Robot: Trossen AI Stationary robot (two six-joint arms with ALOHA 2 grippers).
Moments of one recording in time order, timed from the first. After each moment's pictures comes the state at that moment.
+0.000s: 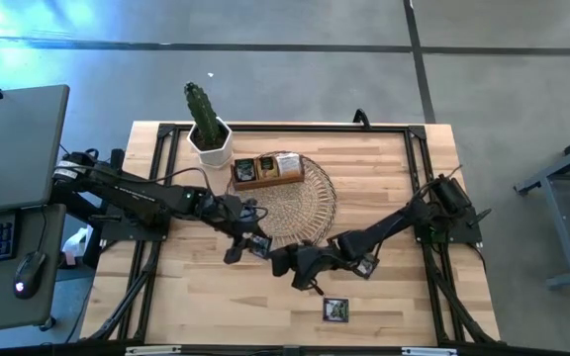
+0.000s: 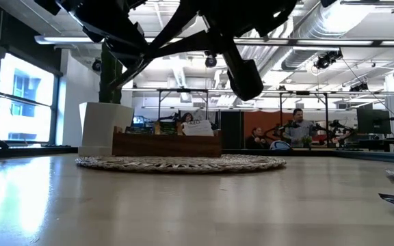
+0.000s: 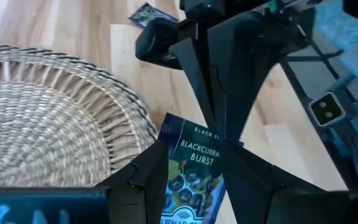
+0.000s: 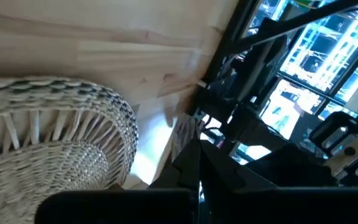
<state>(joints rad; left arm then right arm) -0.19 1.30 0.81 -0.11 0.13 -0.14 0.39 1.92 1.20 0.24 0.46 -1.74</state>
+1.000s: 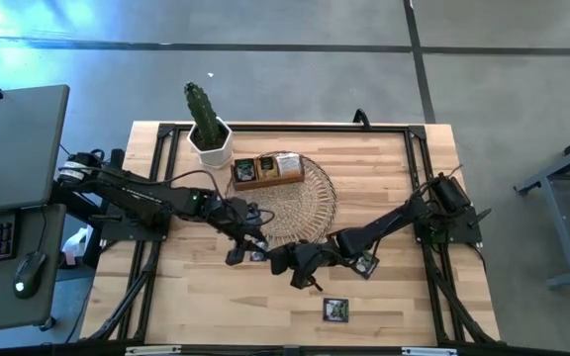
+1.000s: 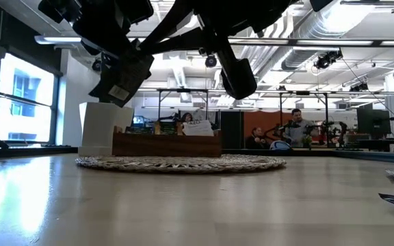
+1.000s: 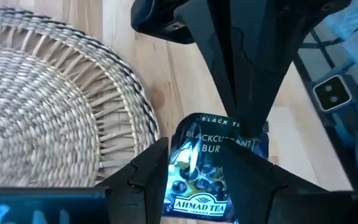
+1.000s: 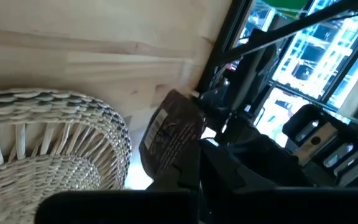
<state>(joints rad) -0.18 1.36 0.81 -0.13 0.17 -0.17 0.36 1.92 1.20 0.28 0.38 -1.74</state>
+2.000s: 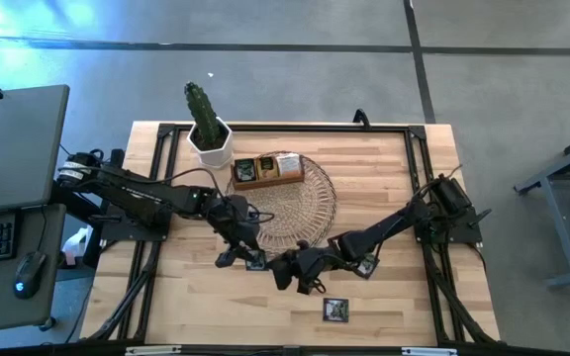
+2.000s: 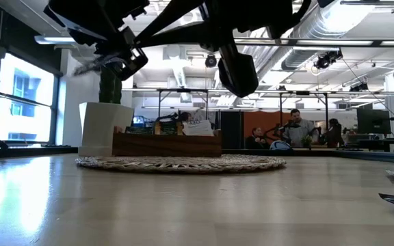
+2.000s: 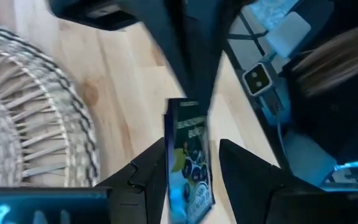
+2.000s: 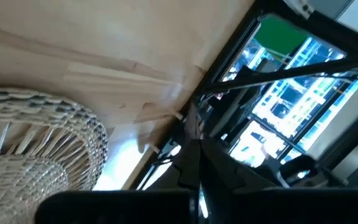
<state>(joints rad) -0.16 1.35 0.81 -0.13 0.43 -0.16 0.39 1.92 1.20 0.27 0.31 -1.94</state>
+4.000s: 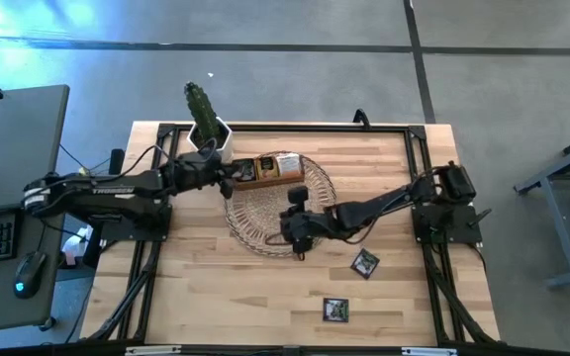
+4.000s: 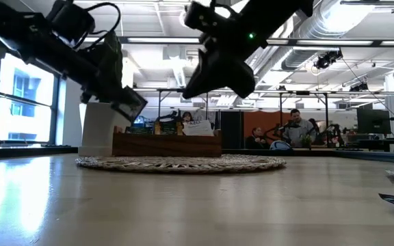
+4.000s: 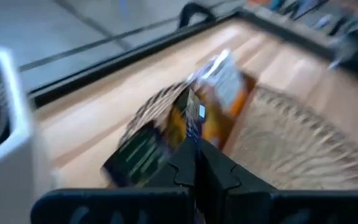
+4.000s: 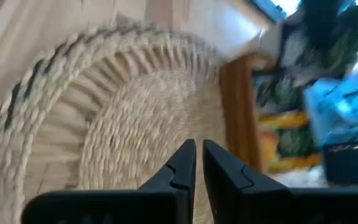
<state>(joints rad) 0.36 0.94 0.34 0.21 -0.19 -0.29 0.19 1.83 1.20 -0.11 0.52 -0.36</state>
